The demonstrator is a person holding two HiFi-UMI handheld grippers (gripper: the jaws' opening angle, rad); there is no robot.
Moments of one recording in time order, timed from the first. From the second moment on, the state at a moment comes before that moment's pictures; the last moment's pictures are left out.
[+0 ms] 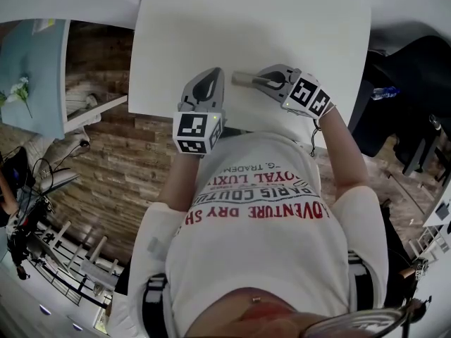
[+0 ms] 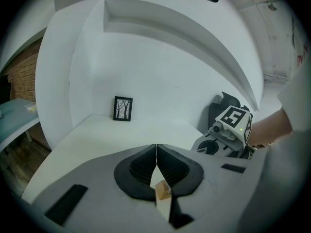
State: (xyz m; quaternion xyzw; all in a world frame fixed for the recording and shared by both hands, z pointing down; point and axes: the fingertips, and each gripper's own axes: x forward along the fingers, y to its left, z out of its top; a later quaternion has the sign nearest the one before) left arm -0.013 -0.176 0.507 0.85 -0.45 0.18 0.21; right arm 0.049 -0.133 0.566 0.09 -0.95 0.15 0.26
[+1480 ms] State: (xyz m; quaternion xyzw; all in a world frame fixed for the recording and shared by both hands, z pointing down) left arm -0.001 -0.192 0.463 0.90 -0.38 0.14 0.15; right arm 0.083 -0.159 0.486 0.38 -0.89 0.13 0.20
